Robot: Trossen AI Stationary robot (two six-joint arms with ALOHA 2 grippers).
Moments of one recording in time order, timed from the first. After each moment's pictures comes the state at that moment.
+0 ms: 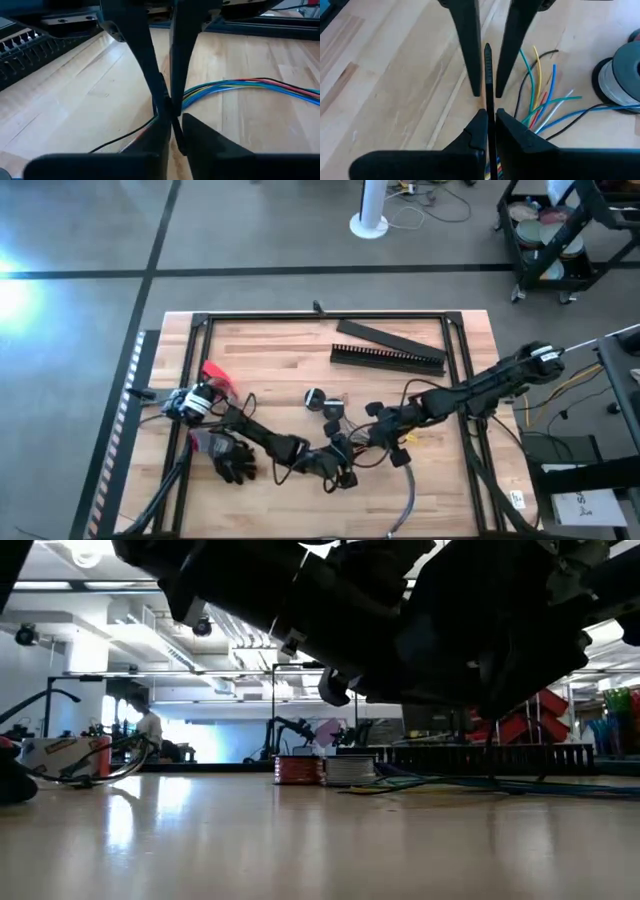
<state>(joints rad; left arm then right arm) -0.40 2.17 1.33 0.41 -0.64 -0.30 0.27 1.50 0.69 -0.12 -0.13 -0.07</state>
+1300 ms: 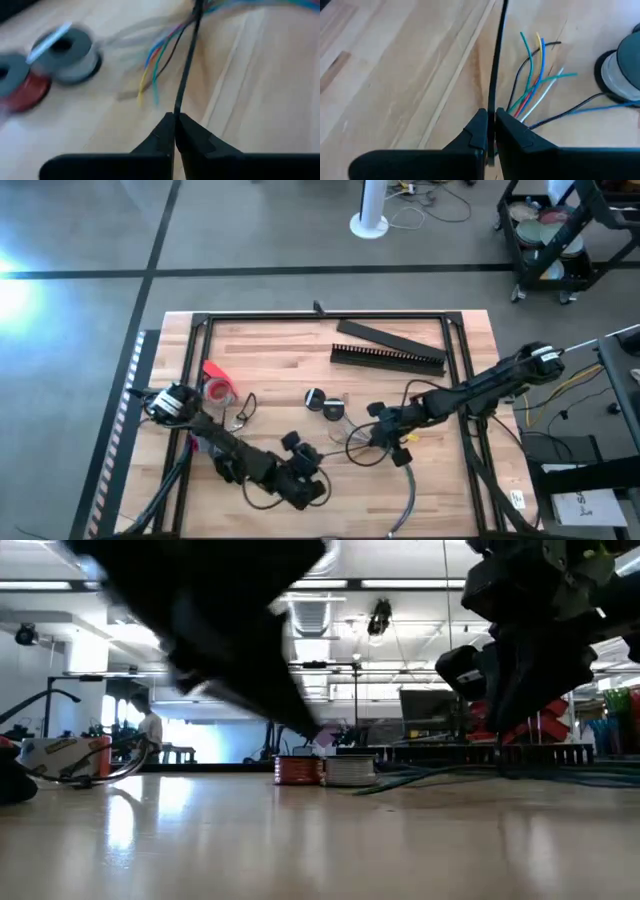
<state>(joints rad) -0.61 1.97 1.24 -0.36 -0.75 -0.95 0.27 1.50 0.63 -0.07 -0.13 -0.09</state>
